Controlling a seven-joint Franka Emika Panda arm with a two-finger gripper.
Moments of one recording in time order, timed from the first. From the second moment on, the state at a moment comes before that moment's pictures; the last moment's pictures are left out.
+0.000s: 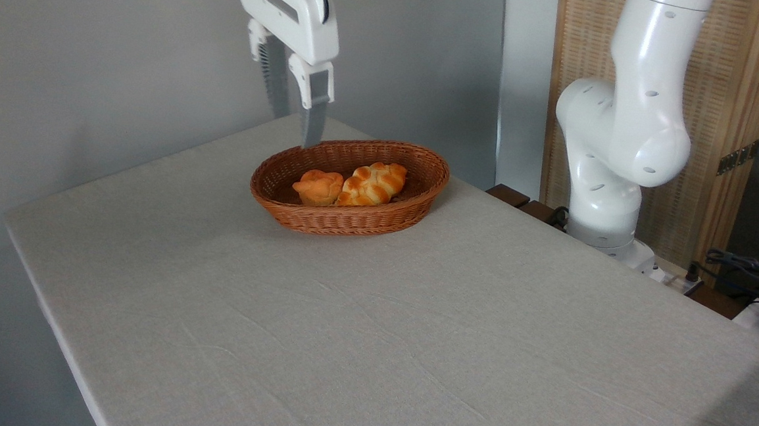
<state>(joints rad) -0.34 -0.21 0.02 -1.83 -0.14 1.69 0.53</state>
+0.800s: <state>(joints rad) -0.13 -0.02 0.00 -1.56 0.00 1.56 0.64</state>
